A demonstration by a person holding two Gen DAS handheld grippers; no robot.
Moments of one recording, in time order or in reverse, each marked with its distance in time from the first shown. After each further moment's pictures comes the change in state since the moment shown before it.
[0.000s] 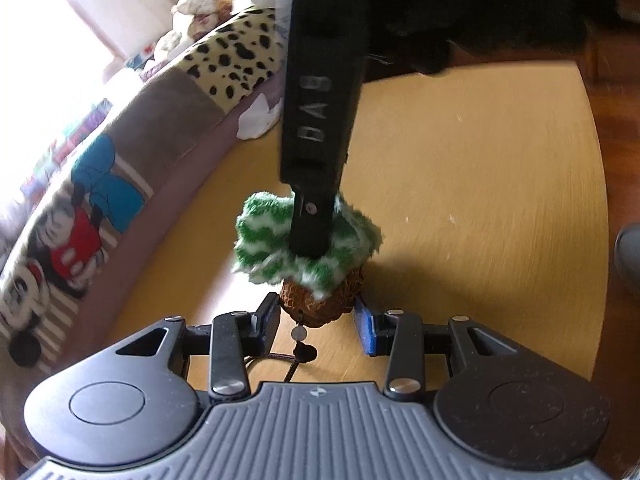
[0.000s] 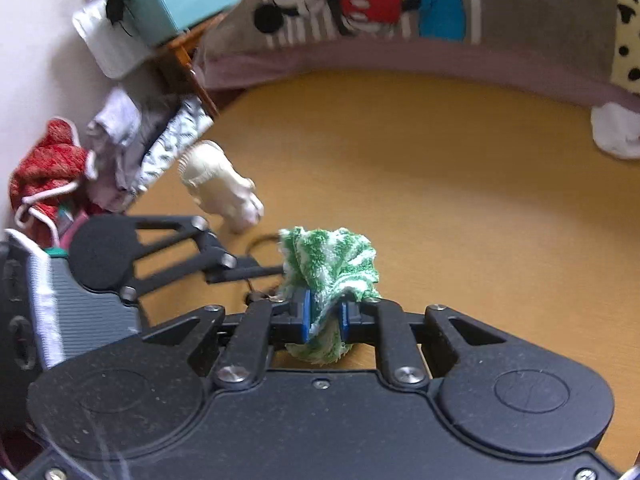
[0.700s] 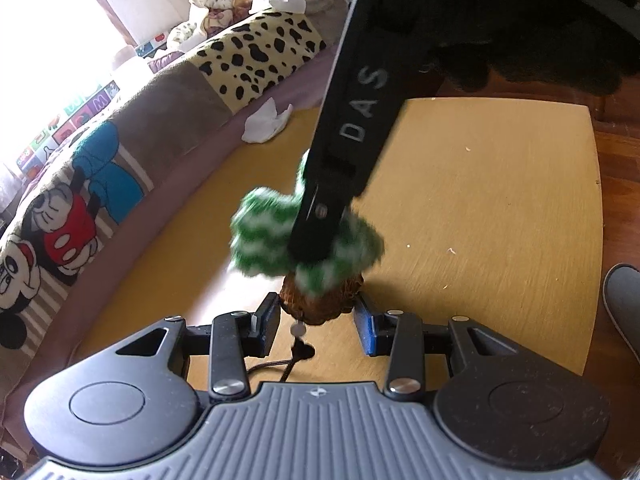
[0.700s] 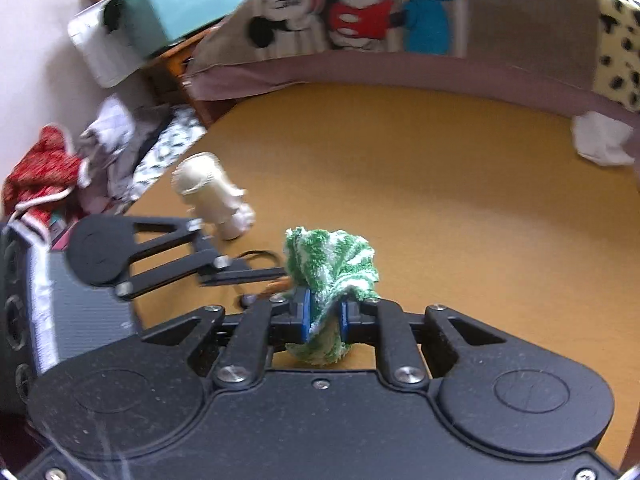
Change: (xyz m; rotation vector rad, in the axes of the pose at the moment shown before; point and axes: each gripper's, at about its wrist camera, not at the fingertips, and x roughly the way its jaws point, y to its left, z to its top) left arm -0.002 0.017 0.010 -0.146 -0.008 -0.050; right arm -0.014 0.015 -0.005 -0.067 -0.051 0.016
